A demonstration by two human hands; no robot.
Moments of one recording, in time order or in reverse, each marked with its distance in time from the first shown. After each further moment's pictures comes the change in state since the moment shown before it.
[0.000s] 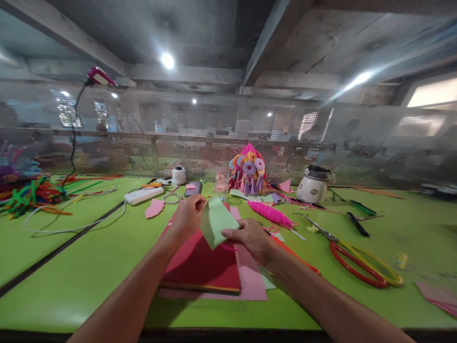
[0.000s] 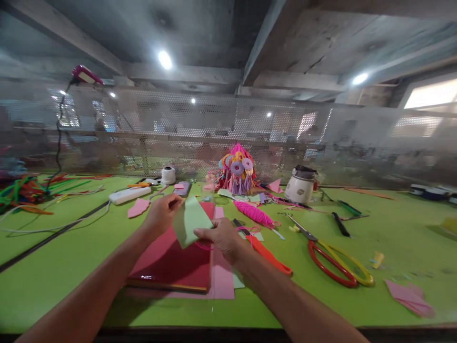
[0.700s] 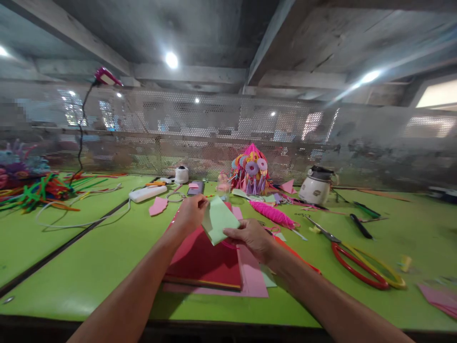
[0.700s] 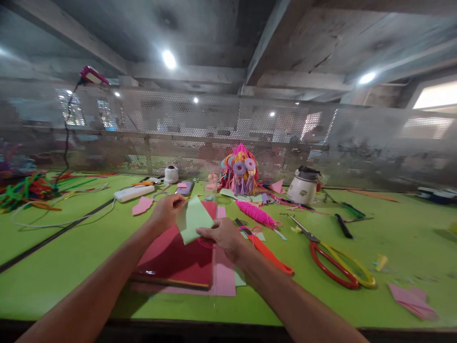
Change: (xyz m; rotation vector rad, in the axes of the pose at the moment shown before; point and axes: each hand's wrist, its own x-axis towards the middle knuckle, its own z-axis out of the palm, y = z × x) left_hand 0.004 -0.009 0.006 -0.095 -0.042 -0.072; right_hand 0.003 0.003 -0.003 -0.091 -0.027 -0.033
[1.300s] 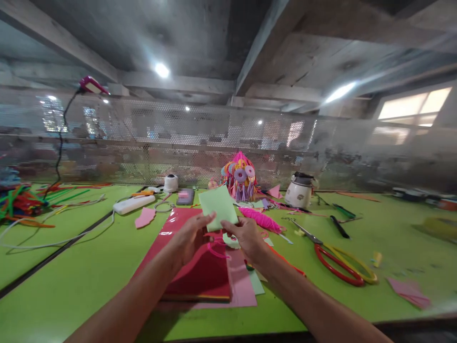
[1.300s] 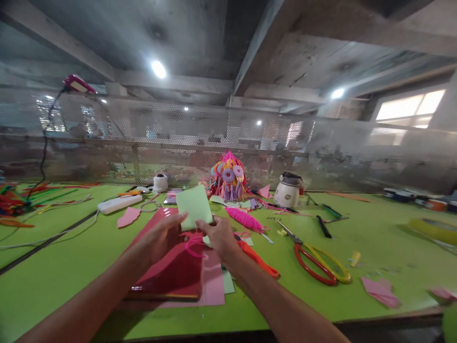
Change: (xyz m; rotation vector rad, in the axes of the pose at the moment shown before) left_hand -0.026 0.043 0.012 -1.149 -0.425 -0.469; right_hand 0.005 -0.006 -0.005 -0.022 0.330 -0.241
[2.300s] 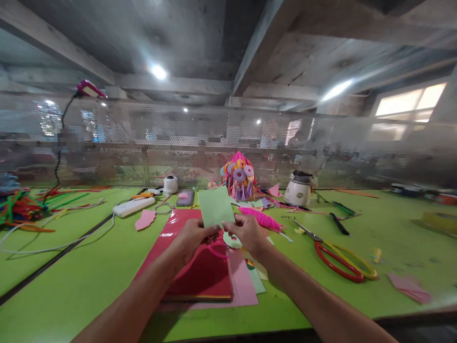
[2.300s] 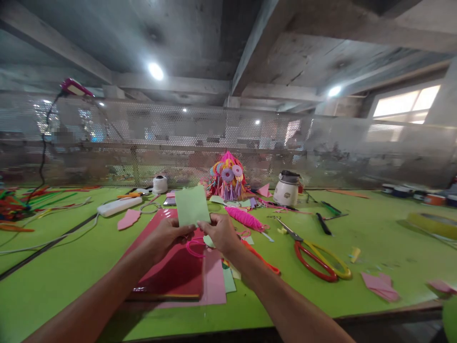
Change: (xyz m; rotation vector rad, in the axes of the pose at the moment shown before) left_hand 0.007 -0.012 -0.006 0.233 0.085 0.017; right_hand -0.001 -0.014 -0.008 -0.188 -0.102 -0.095
